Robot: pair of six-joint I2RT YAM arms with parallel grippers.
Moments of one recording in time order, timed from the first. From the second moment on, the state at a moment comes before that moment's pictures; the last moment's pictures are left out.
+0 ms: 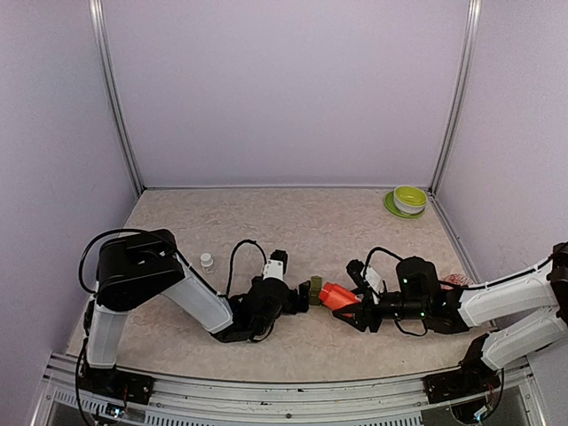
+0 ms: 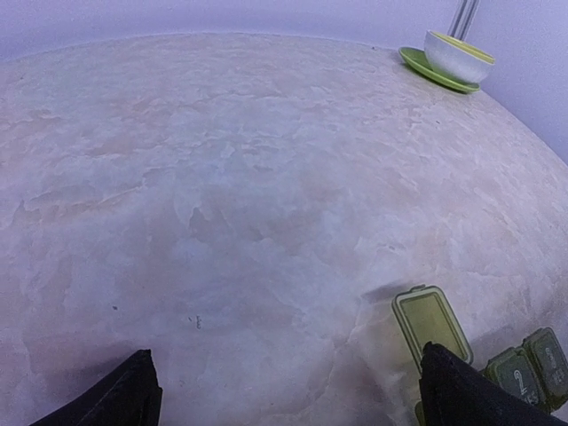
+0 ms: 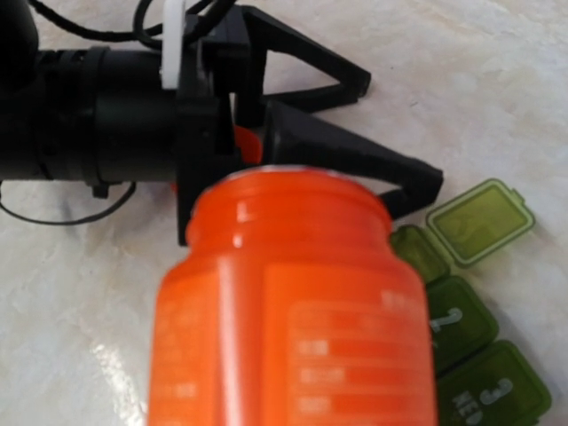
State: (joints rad) left arm -1.12 2.17 0.94 0.81 -0.64 -0.47; right arm 0.84 1.27 0.31 0.48 -0.26 0.07
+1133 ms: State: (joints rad) left arm -1.12 2.19 0.97 0.78 -0.62 -0.40; right arm 0.84 1.26 0.37 0.36 -0.25 0.05
